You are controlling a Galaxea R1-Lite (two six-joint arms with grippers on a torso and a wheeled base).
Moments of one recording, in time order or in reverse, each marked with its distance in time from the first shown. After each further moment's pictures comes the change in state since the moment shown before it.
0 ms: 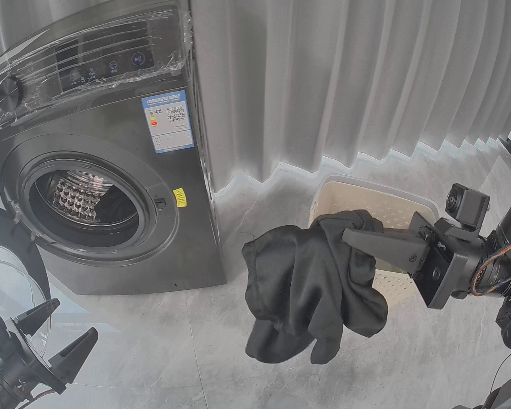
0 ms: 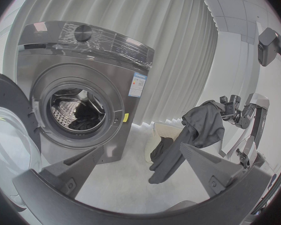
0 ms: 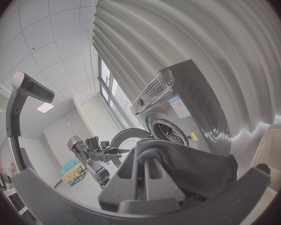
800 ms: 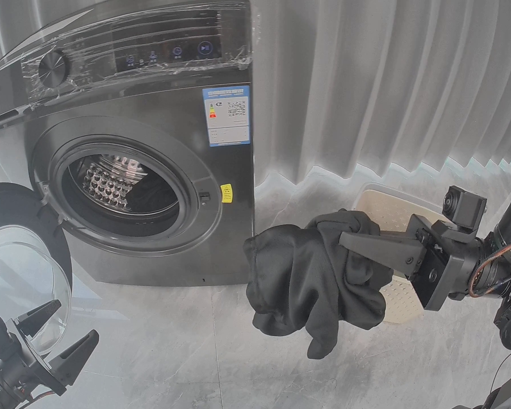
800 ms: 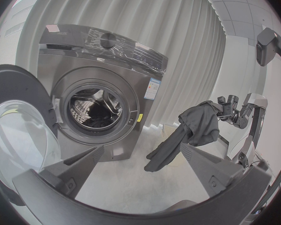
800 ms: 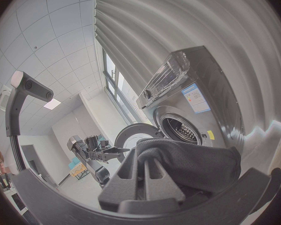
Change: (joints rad) left arm 0.000 -0.004 0.000 0.010 -0.015 0.001; right arm 0.001 0.010 0.002 -0.001 0.001 -0.002
